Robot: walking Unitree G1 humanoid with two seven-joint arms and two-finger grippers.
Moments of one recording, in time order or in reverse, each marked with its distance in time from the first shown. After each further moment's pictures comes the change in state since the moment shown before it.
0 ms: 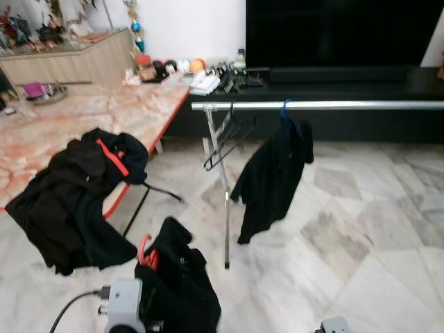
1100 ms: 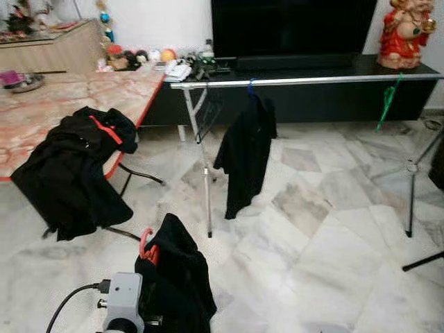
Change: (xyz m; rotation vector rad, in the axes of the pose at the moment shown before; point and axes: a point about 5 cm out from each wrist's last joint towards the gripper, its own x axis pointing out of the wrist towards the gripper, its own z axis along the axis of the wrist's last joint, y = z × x) left arm 0.000 -0.003 0.002 0.001 0.017 -0.036; right arm -0.002 -0.005 -0.003 0.006 0.005 -0.021
